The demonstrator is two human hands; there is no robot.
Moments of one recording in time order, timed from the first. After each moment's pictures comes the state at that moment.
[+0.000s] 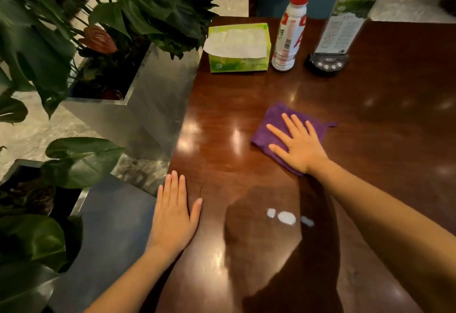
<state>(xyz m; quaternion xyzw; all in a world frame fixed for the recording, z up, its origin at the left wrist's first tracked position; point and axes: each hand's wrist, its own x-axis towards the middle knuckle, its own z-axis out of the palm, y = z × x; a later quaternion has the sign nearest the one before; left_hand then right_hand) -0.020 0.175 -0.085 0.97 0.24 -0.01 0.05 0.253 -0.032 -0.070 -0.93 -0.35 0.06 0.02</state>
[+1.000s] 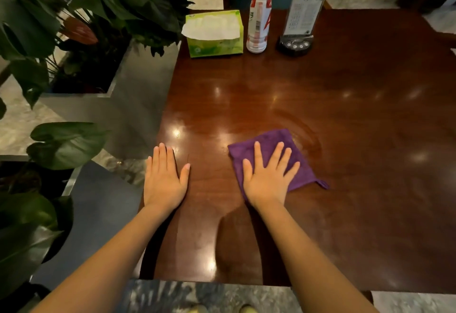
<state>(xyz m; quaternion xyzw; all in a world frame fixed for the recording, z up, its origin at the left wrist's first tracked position) -0.018 0.175 -0.089 0.97 0.24 0.00 0.07 0.060 -0.024 -0.075 -0.99 -0.06 0.07 0.10</state>
